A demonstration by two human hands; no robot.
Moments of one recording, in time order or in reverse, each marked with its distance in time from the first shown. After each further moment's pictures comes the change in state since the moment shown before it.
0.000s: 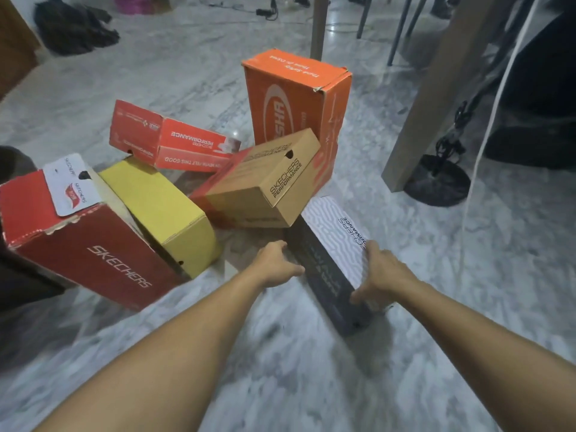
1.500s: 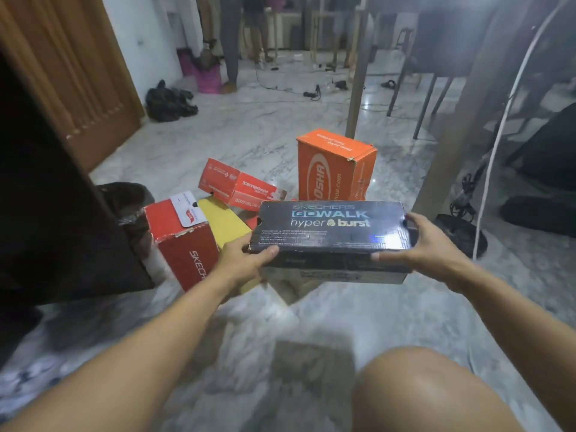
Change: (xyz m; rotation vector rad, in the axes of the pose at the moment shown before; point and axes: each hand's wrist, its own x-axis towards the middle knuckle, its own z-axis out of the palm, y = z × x) left_hand -0.161 -0.012 -0.108 -0.519 0.418 0.176; right_hand -0.135 -0.015 -0.112 0.744 0.265 -0.451
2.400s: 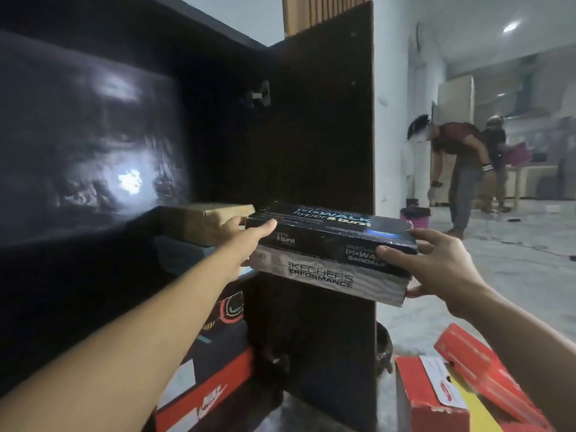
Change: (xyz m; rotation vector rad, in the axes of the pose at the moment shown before) left_hand -0.190 0.191 -0.411 -0.089 0.996 0.135; right_hand -0.065 -0.407 0.197 0.399 -0.333 -0.627
